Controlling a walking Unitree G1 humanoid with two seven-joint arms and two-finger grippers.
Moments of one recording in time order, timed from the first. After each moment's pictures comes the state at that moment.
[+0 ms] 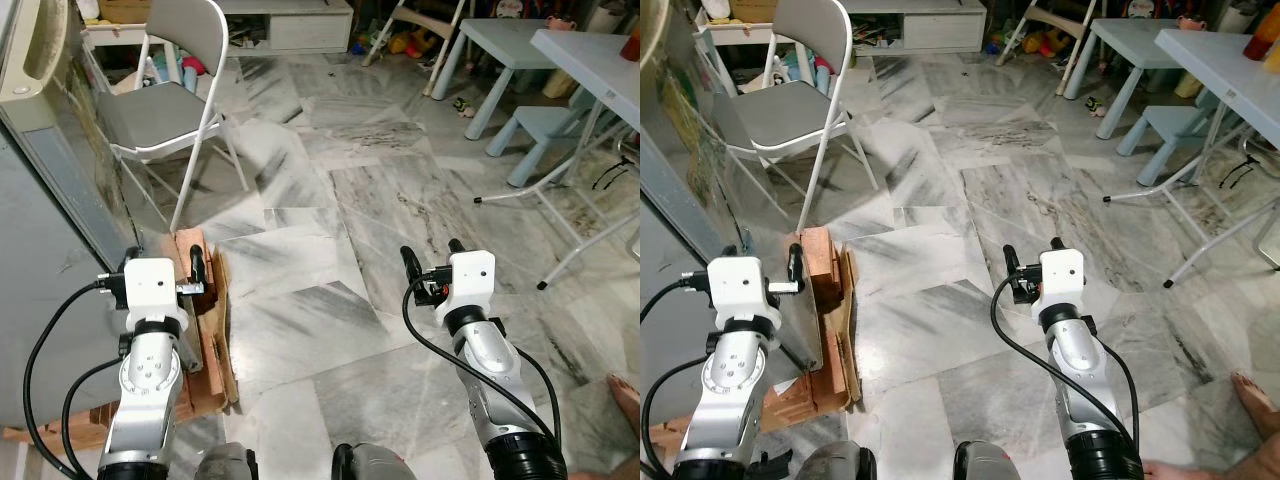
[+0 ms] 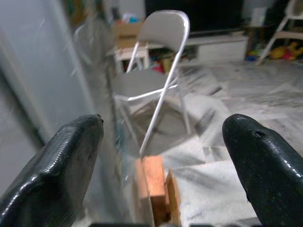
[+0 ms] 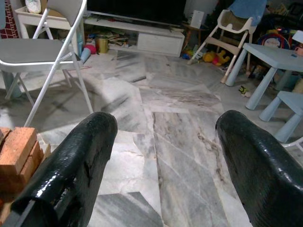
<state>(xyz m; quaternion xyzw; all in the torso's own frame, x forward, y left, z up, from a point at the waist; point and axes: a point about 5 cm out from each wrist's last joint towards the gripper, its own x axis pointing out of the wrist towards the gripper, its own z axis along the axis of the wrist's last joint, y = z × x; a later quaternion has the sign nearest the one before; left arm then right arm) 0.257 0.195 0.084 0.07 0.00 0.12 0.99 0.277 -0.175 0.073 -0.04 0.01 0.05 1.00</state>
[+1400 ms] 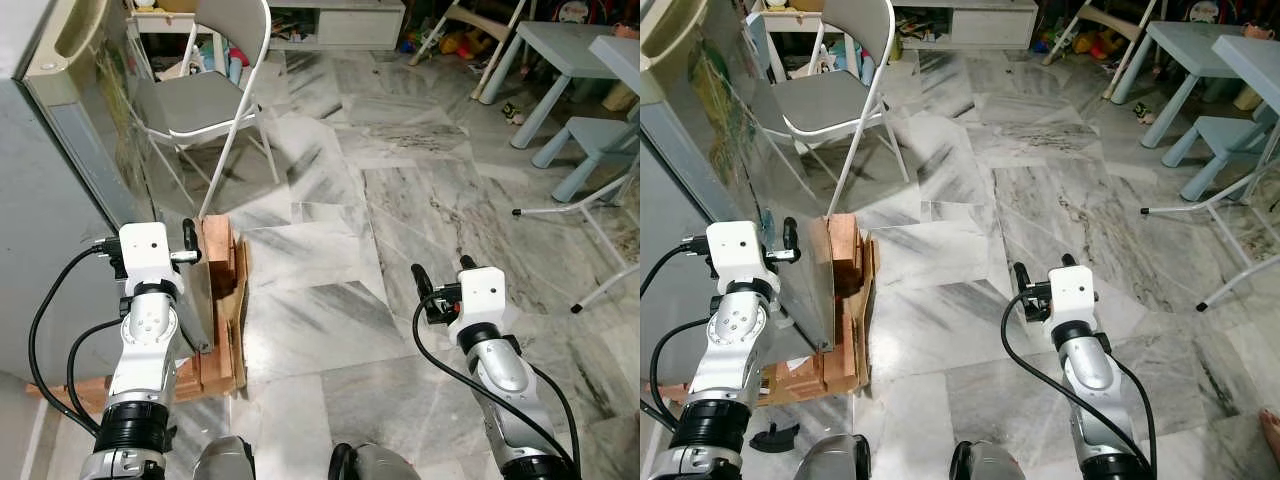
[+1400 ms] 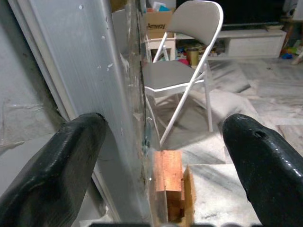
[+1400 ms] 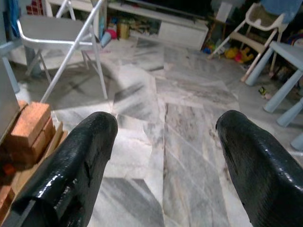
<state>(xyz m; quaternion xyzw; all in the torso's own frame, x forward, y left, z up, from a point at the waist) 0.300 0.205 0.091 0.06 0.00 0.12 0.99 0.259 -0.188 0.067 -0.07 0.04 0.05 1.00</state>
